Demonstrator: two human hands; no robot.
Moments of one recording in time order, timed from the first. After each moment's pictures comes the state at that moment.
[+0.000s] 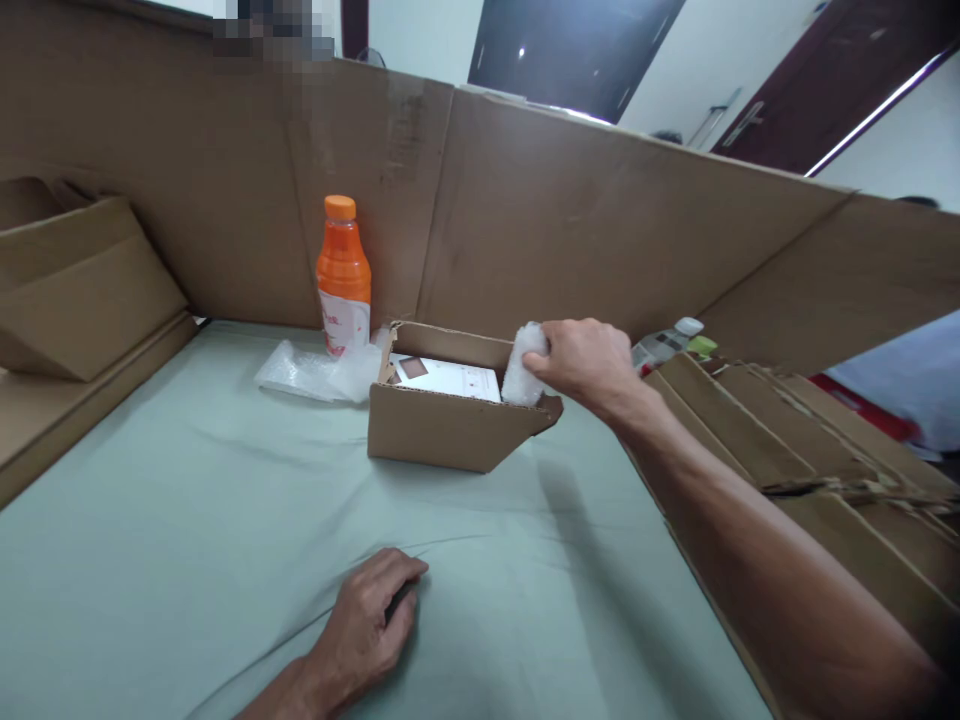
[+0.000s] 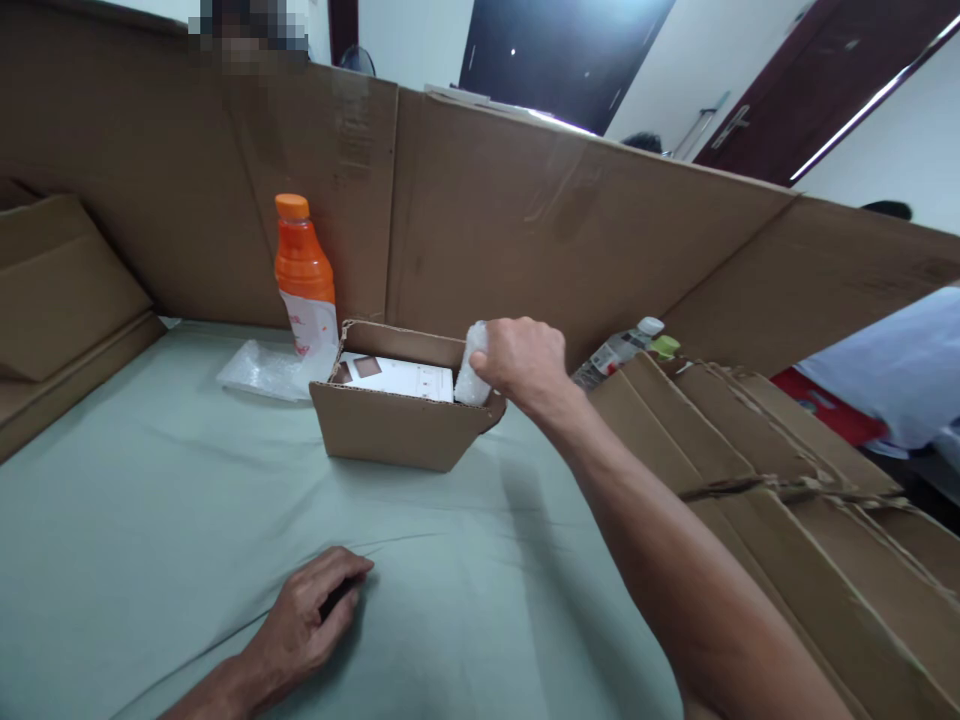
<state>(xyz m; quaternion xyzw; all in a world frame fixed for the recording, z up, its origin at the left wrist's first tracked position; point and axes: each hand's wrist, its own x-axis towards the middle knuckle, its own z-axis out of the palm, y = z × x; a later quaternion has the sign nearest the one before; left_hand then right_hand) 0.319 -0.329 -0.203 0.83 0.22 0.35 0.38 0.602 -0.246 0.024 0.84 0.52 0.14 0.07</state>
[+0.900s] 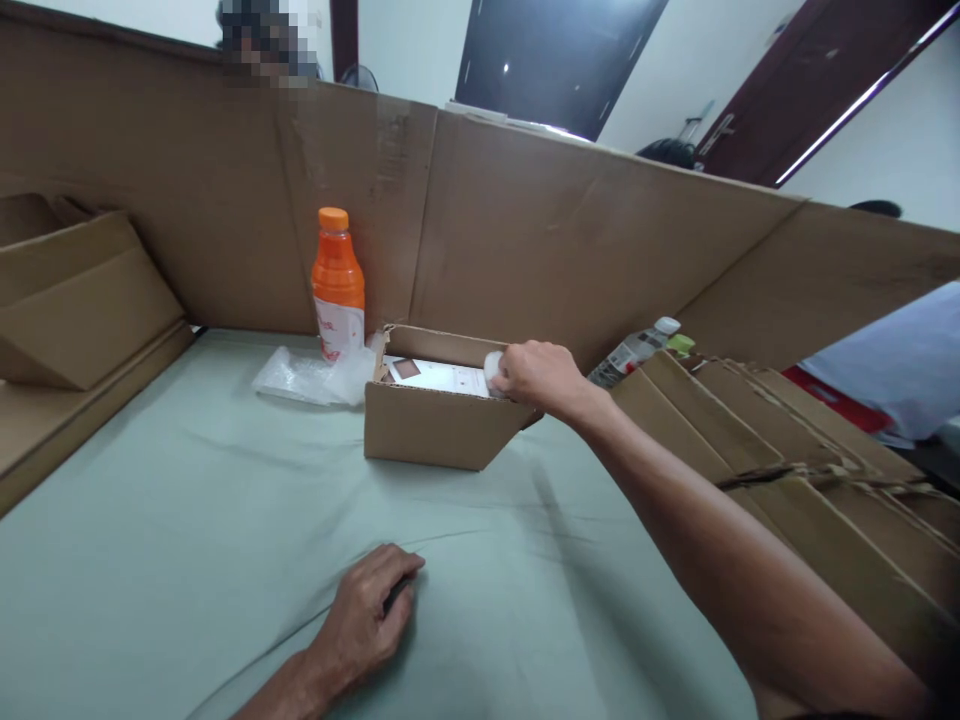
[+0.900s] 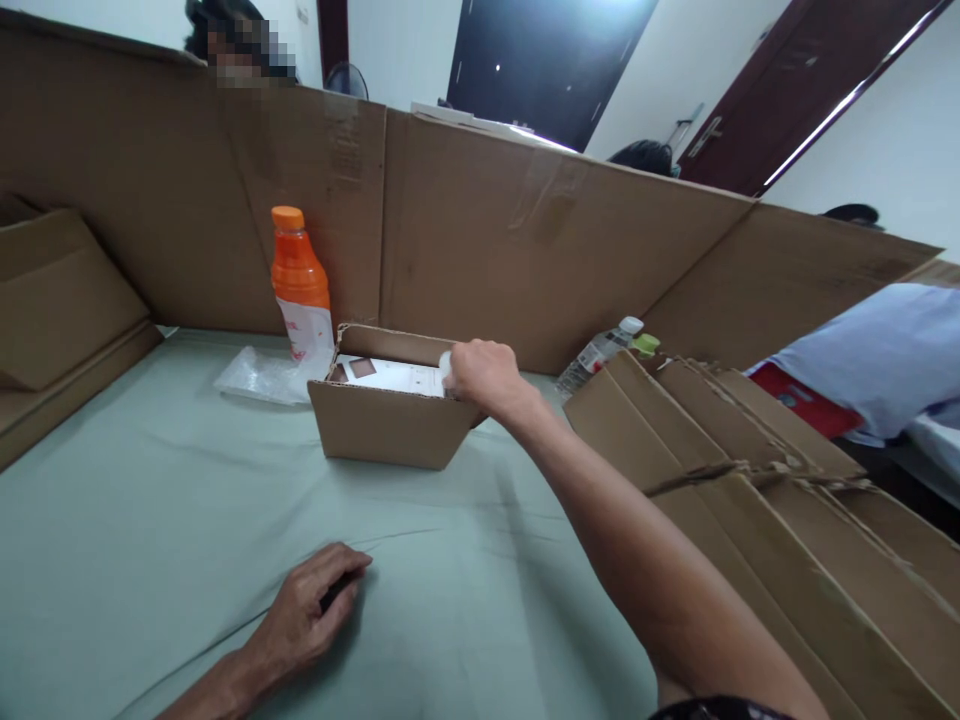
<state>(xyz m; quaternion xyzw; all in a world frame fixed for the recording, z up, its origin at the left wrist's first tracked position) 0.319 -0.328 -0.205 0.83 0.21 0.36 0.37 0.583 -0.246 0.014 0.80 0.58 0.05 0.15</state>
